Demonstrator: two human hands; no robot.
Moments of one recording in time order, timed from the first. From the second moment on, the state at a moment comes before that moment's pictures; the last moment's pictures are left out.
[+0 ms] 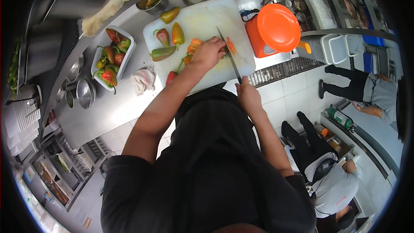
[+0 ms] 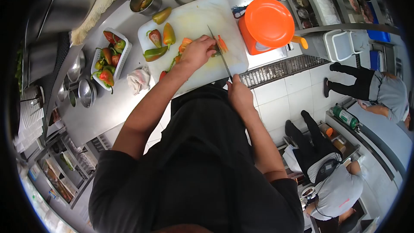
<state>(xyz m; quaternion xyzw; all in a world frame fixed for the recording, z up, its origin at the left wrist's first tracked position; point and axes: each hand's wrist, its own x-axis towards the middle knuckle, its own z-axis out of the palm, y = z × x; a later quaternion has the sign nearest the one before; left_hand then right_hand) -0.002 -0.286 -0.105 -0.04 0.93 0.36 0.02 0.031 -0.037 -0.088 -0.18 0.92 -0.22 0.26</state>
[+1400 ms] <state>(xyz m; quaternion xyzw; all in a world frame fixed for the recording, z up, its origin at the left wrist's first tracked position) 0.000 -0.300 -0.103 -0.04 0.93 0.36 0.06 0.047 -0.025 -0.054 -0.17 0.93 -0.17 0.29</state>
